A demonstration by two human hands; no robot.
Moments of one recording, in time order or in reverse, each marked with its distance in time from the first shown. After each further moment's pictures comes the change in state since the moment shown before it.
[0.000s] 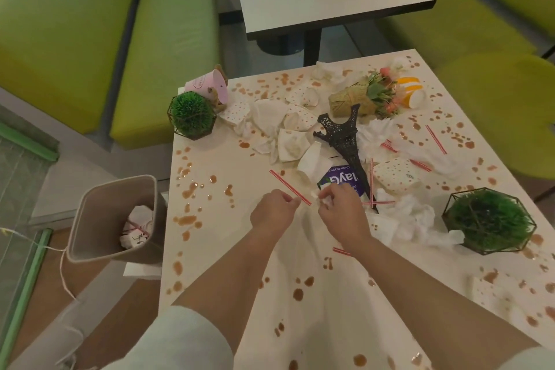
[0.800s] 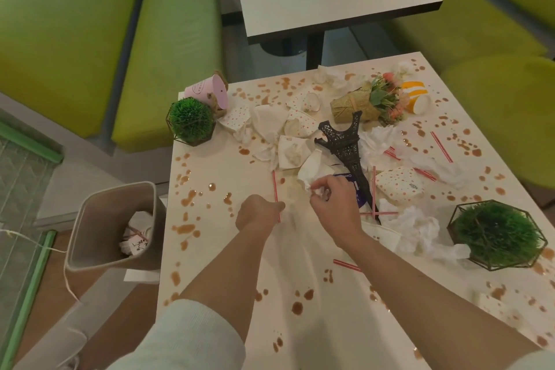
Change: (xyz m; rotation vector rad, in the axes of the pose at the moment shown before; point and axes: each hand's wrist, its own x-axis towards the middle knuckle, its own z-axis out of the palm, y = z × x) left_hand 0.018 0.000 -0.019 -0.166 0.064 -0.294; right_hand 0.025 -0.024 -0.005 0.205 0.071 0.027
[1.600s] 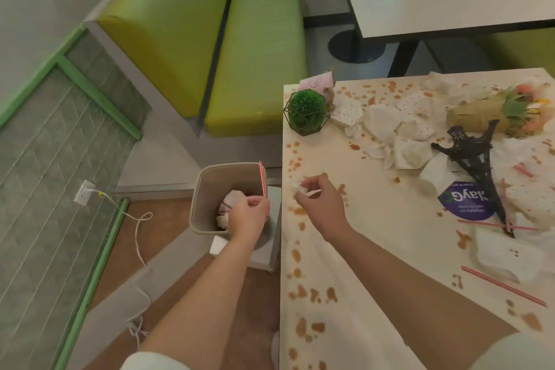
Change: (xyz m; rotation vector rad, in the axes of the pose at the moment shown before) left_hand 0.043 -0.200 -0.183 -0.476 0.191 0.017; right_hand -0.081 -0.163 0.194 0.319 -0.241 0.057
